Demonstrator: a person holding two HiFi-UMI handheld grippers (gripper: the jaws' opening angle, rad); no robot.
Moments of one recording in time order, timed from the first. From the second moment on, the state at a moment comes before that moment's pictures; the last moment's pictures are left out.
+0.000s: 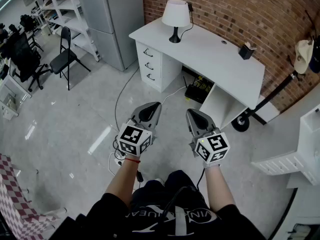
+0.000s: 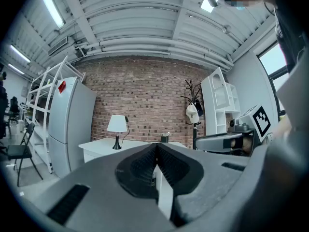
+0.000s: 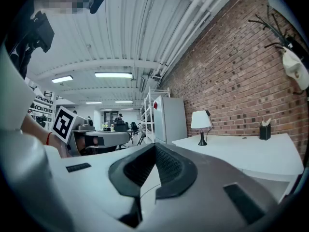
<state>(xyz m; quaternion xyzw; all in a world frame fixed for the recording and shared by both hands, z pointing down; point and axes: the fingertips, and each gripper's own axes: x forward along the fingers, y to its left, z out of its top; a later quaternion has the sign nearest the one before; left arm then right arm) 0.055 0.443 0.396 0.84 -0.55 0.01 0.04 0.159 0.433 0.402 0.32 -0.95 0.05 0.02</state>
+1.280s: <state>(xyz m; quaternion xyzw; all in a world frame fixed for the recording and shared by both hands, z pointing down) 0.036 0.236 0.422 0.83 -0.56 0.02 0.06 0.122 0.224 0.430 0.29 -0.95 0.06 0.03</state>
